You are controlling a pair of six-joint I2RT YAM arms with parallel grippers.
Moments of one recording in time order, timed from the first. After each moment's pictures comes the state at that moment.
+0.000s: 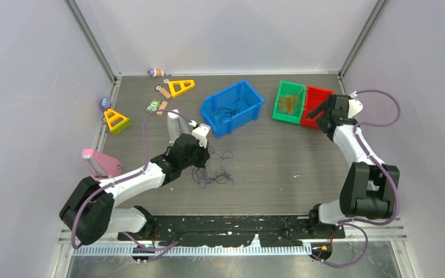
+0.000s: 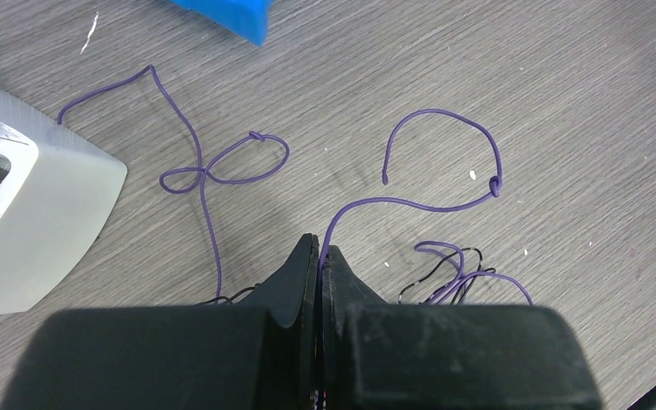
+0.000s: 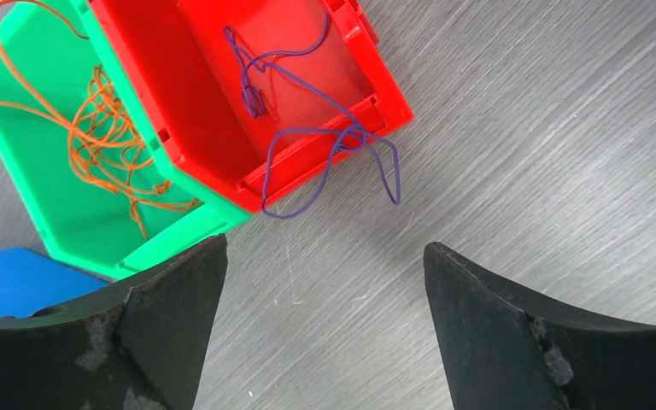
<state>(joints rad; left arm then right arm) -0.69 1.26 0.60 0.07 -0.02 -0.21 -0.12 1.40 0.97 -0.33 0.27 0.70</state>
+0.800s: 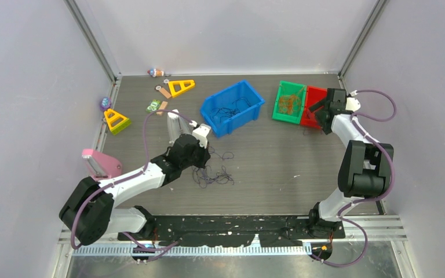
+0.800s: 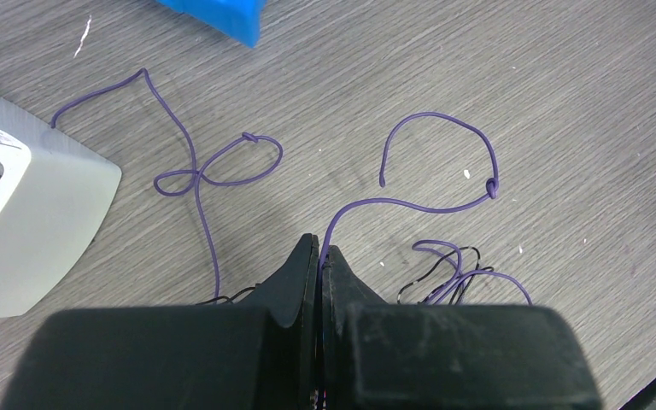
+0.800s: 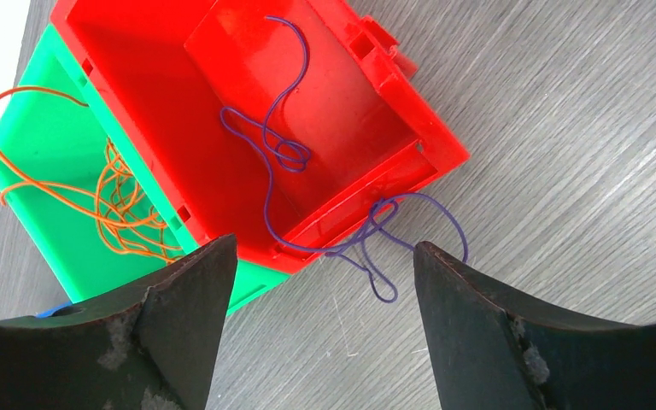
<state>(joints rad) -0.69 1.26 0.59 0.08 -0.01 -0.20 -0.15 1.63 1.09 -0.28 0.22 0.86</state>
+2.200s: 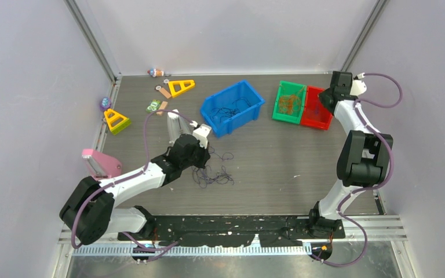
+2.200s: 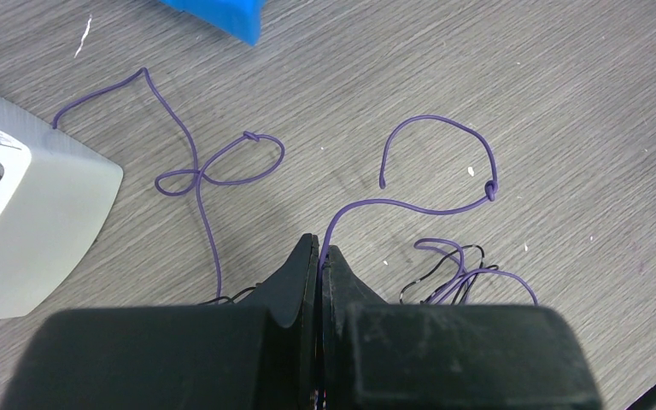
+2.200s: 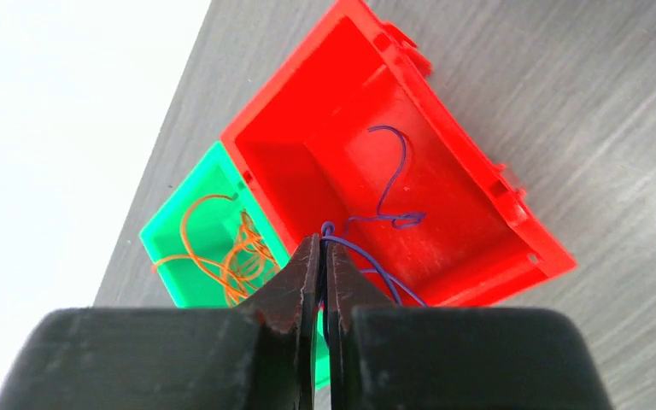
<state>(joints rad) -0.69 1.26 0.59 0.08 -0.01 -0.20 -0.17 1.74 1.31 -0.26 0.22 0.89</state>
